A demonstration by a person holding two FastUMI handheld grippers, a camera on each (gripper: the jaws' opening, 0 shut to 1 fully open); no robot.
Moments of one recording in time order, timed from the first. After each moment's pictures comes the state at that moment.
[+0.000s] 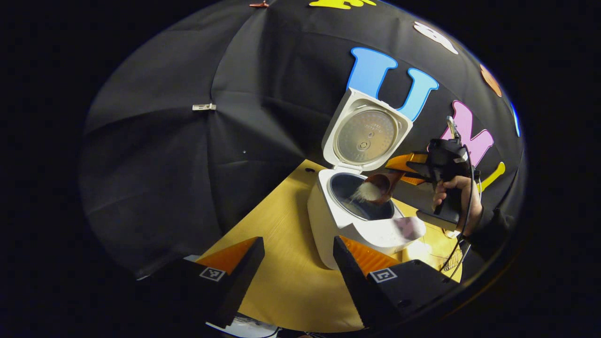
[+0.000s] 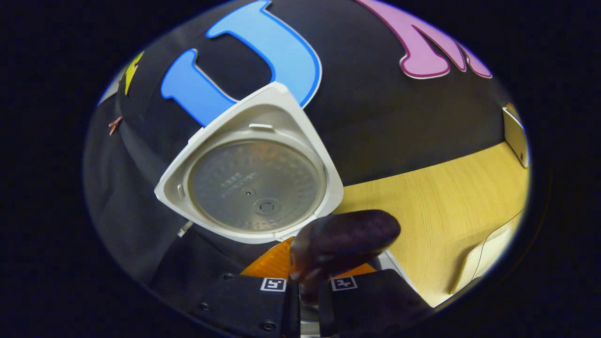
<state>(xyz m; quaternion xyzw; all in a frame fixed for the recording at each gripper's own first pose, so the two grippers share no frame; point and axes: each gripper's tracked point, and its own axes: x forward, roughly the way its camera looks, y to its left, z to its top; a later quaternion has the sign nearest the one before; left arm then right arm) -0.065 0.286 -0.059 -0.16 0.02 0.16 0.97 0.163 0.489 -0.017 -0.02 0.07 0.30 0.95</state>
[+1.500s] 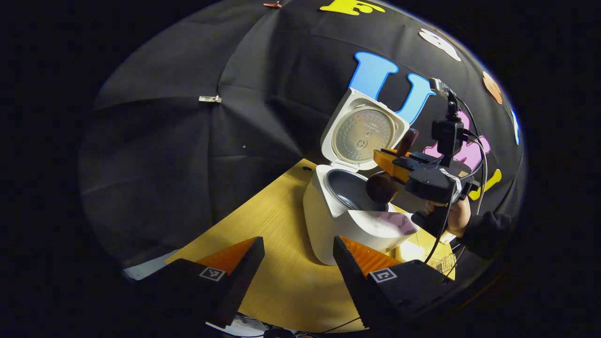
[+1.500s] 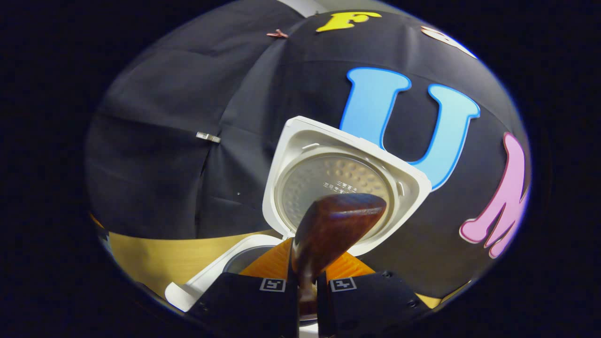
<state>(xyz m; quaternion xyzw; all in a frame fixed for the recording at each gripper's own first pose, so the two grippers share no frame) -0.067 0.269 -0.080 -0.18 0.00 0.15 0.97 0.089 0.531 -0.031 -0.43 -0.19 0.36 0.81</state>
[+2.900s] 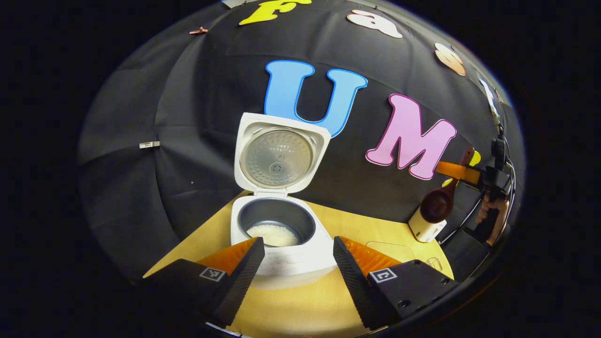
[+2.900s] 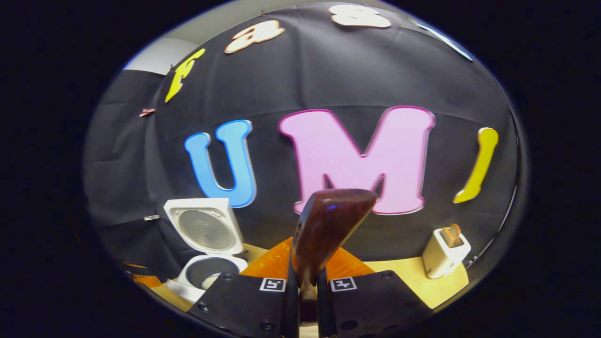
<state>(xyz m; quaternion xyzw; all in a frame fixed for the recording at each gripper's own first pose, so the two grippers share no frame) -0.002 0.107 0.036 -0.09 -0.04 0.10 0.99 0.083 0.179 0.215 -0.13 -0.18 0.22 0.95</state>
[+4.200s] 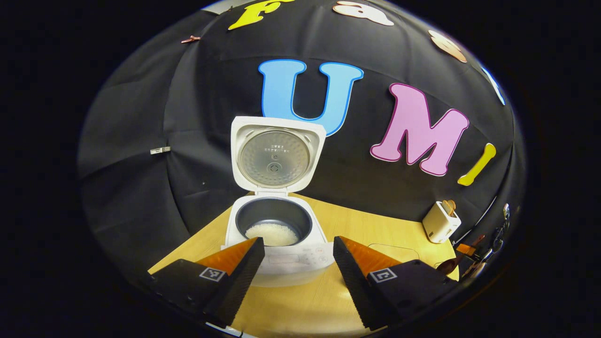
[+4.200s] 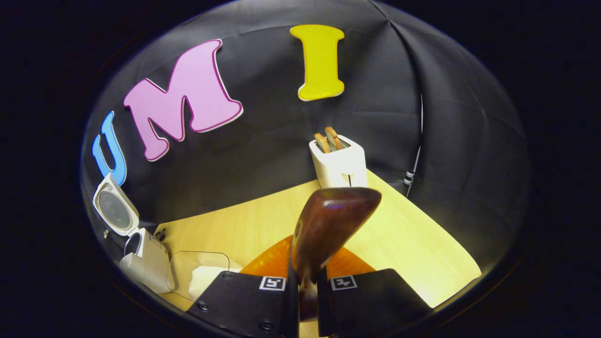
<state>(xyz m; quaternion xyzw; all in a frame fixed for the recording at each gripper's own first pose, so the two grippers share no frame) 0.009 0.080 0.048 -0.07 -0.02 0.17 0.98 0.194 -0.127 0.078 0.03 -0.05 0.00 1.00</state>
